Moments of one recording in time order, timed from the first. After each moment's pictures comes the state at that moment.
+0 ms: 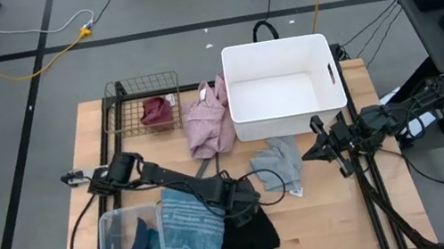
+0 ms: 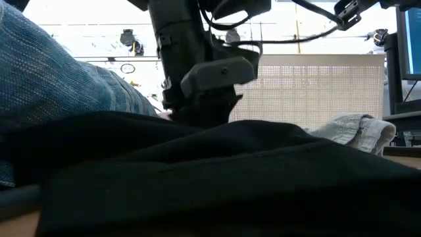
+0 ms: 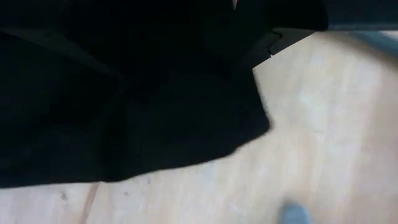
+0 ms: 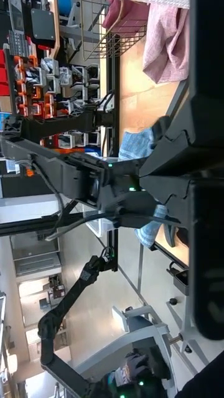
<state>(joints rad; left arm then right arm) -0.30 2.19 1.63 -0.75 -0.19 -0.58 0.29 0.47 0.42 0.06 0.00 0.14</state>
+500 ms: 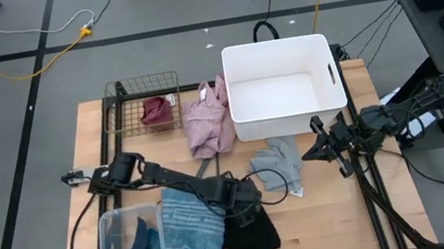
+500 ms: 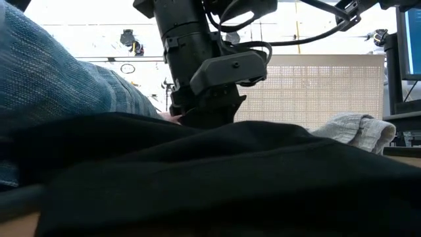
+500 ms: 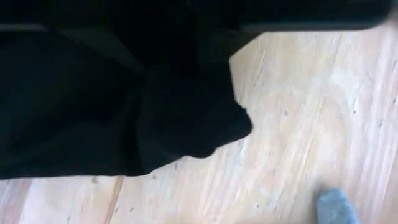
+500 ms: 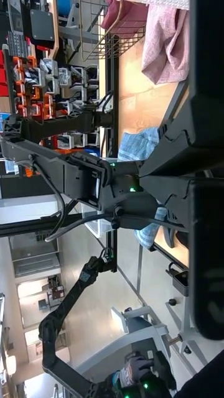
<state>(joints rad) -0.30 2.22 1.63 -0.69 -0.12 -0.58 0.29 0.47 0.42 0.06 0.00 0.14</state>
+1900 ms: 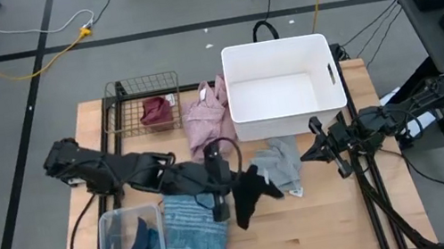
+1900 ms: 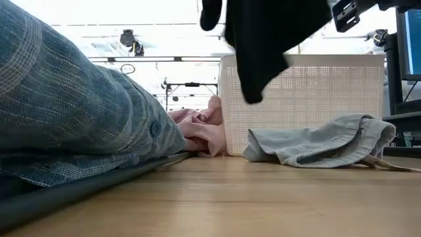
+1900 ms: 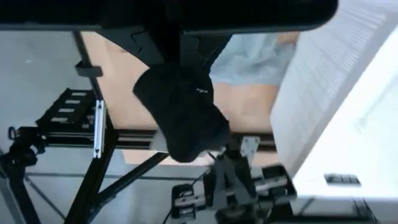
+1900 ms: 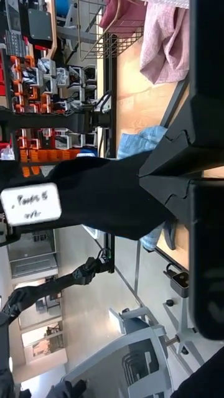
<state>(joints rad) -0.36 1.65 1.69 -0.51 -0.31 -0.19 0.29 0.49 0.42 0.07 0.00 0.14</state>
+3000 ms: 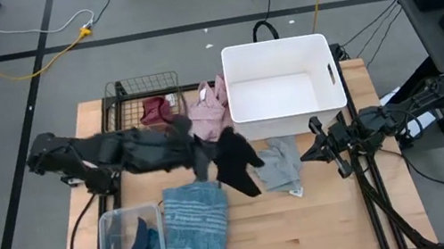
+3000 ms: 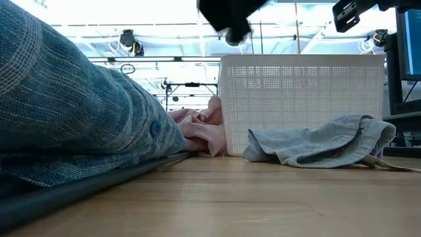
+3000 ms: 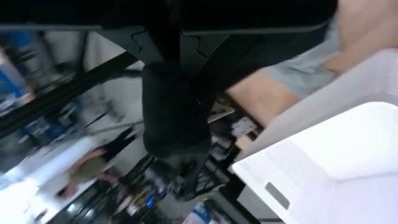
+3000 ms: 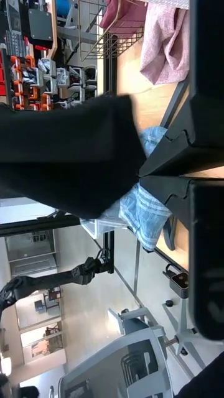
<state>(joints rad) -0.28 1.47 1.69 -0.50 -0.39 -0.86 0.29 0.49 0.42 0.07 0.00 0.14</state>
